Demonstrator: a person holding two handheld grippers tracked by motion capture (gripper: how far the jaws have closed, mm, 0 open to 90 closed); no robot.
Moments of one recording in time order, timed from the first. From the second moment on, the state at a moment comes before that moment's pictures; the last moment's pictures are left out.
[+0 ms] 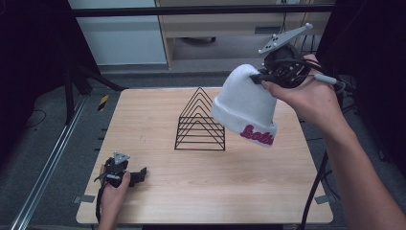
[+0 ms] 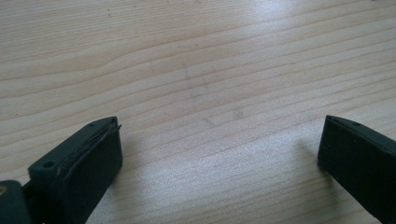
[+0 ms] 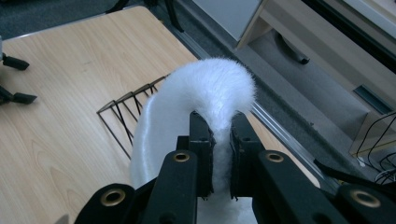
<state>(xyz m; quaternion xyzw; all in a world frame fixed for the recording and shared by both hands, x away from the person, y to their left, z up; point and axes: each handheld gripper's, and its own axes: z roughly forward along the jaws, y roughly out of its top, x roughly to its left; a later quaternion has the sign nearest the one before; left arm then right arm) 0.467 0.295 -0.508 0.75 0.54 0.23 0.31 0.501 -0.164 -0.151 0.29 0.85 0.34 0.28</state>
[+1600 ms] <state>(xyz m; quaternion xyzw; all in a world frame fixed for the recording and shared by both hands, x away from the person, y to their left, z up) 0.467 0.295 -0.508 0.75 0.54 0.23 0.31 0.493 -0.115 -0.133 0.22 0.84 0.39 0.30</state>
